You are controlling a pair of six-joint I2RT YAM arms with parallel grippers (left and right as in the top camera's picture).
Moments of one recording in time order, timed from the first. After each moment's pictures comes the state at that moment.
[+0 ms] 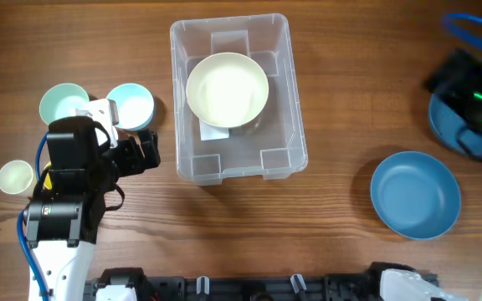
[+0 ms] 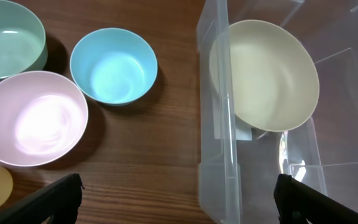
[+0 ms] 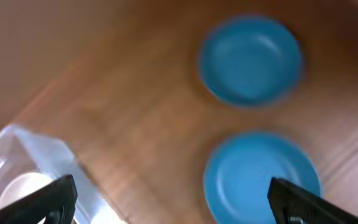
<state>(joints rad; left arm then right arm) 0.01 0.94 0.92 -0.79 0.12 -0.23 -0.15 1.33 1.84 -1.41 0.19 0.58</state>
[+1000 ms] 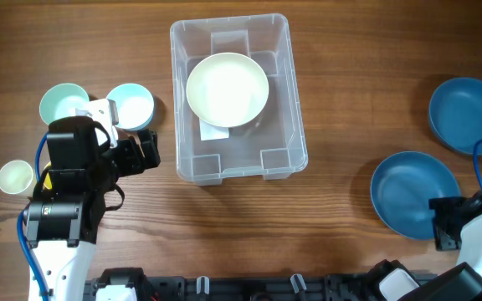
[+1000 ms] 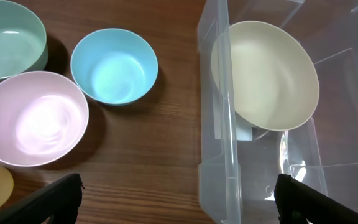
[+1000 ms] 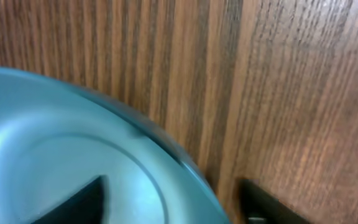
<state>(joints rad) 0.01 0.94 0.92 -0.79 0.12 -0.23 -0.87 1.23 0.57 -0.68 0.00 0.62</state>
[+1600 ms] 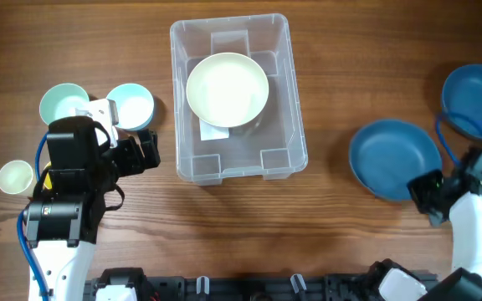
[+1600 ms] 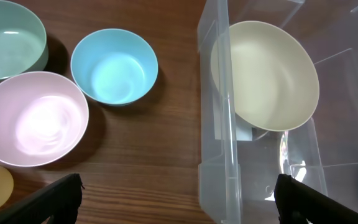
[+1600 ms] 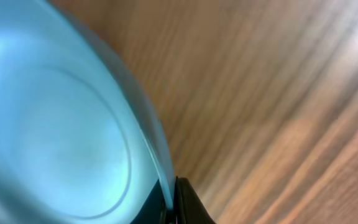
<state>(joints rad) 0.01 0.94 0.92 -0.79 0.12 -0.23 -0.56 1.25 0.68 -0.73 -0.07 0.55</state>
